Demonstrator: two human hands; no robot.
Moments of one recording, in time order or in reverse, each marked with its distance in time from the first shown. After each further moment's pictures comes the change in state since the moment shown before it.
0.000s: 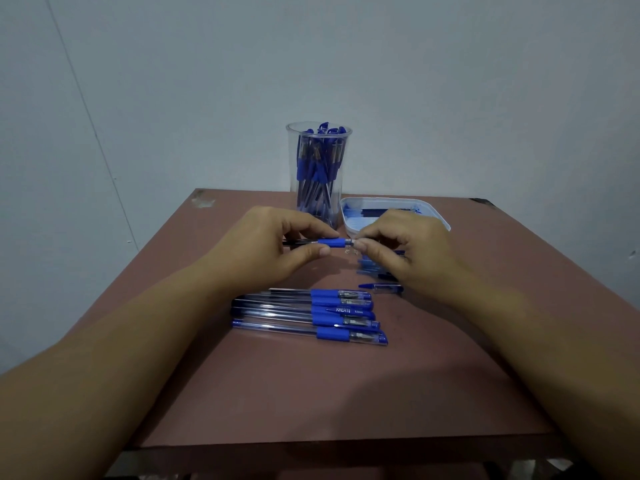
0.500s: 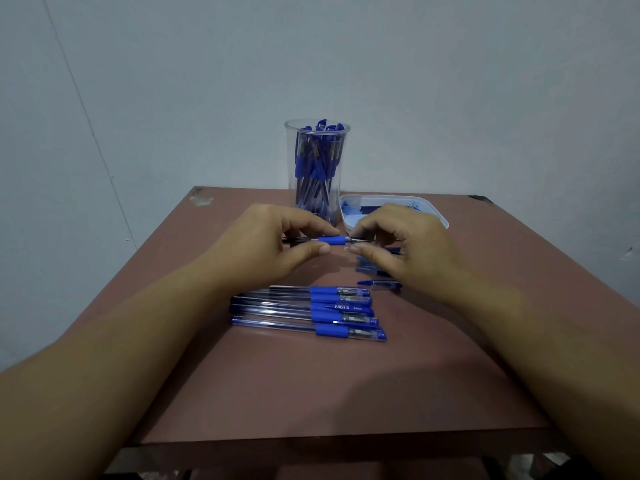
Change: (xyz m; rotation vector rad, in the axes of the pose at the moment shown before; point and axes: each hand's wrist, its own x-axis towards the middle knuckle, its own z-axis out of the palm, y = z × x) left_hand -0.001 0.003 0.000 -0.018 -0.006 -0.008; right_hand 0.001 -0.010 -0.002 -0.013 -0.001 -0.028
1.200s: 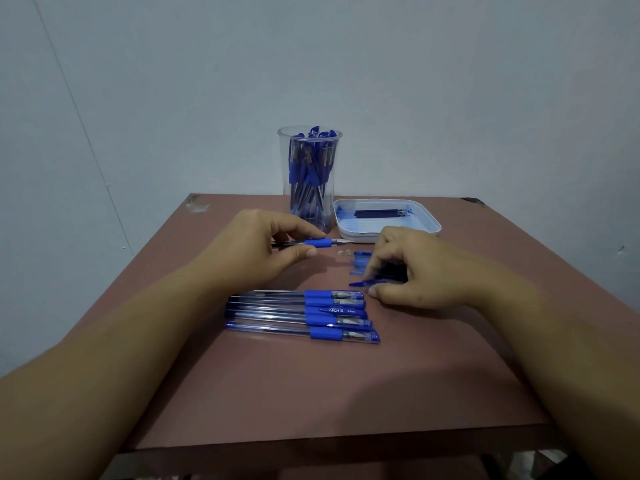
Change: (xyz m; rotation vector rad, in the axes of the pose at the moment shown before) left_hand 0.001 -0.007 -0.002 -0.015 -0.010 -0.054; right_hand -0.009 -0.003 -0.029 -0.035 -0.498 0.299
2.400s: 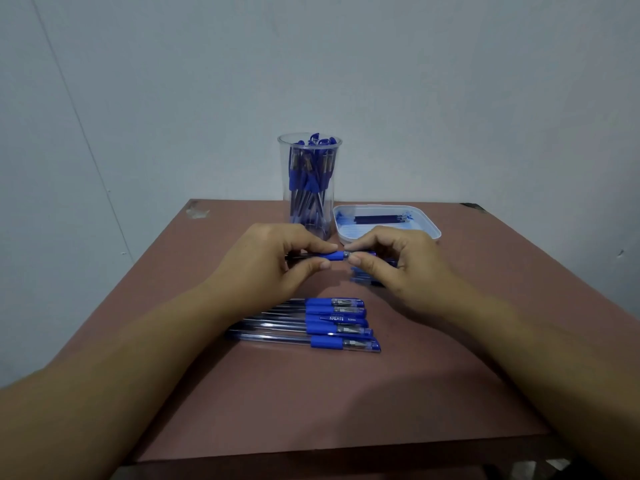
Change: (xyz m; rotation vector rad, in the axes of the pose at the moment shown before) left_hand -0.005 0.009 0.012 0.123 0.120 0.210; right_hand 0.012 -0.014 0.021 0.369 0.392 -0.094
